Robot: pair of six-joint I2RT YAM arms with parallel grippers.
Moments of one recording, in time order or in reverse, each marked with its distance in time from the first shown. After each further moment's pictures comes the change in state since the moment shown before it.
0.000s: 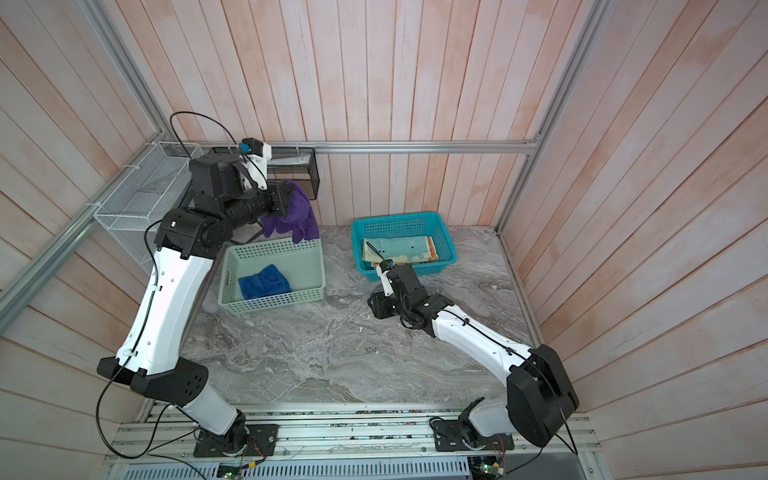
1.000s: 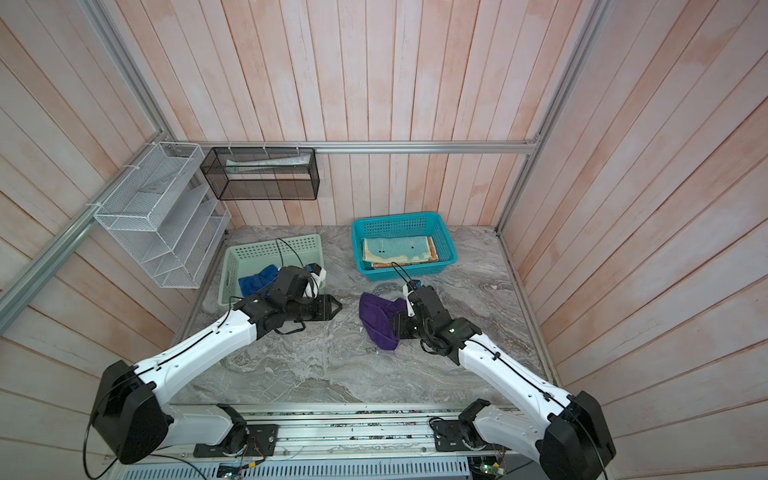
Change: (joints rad) left arm -0.220 -0.244 -1.242 0.465 0.109 -0.332; right arm -0.071 -0.245 -0.220 -0.136 0.038 0.154
